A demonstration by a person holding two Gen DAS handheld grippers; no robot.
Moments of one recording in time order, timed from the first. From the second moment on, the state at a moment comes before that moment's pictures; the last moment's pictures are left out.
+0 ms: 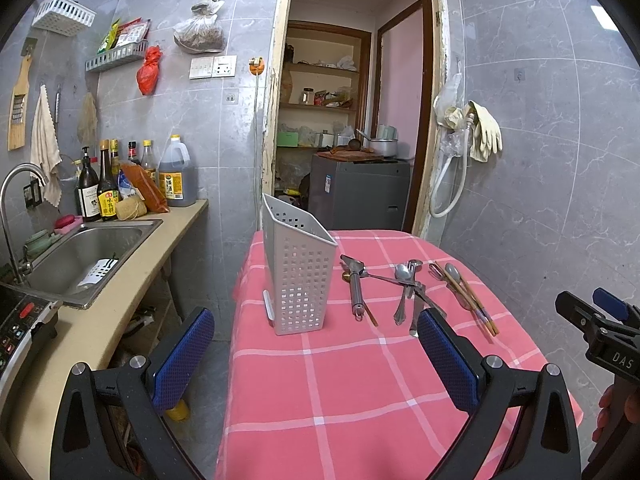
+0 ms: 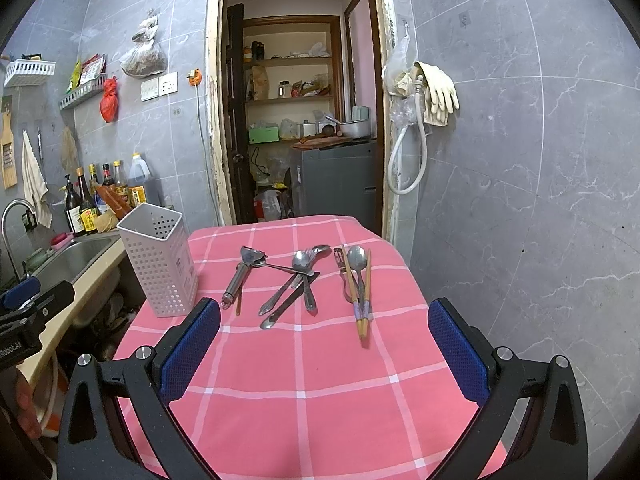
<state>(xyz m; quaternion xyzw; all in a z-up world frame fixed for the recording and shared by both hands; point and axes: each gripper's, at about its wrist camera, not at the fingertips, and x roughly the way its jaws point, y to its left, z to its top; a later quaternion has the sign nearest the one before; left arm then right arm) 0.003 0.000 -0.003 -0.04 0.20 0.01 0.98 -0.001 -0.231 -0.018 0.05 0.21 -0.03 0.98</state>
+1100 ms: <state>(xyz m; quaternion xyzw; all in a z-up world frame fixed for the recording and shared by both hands) 0.005 -0.003 -0.012 -0.03 0.21 0.01 0.98 0.005 -0.233 -0.020 0.05 0.21 -0.03 0.98</state>
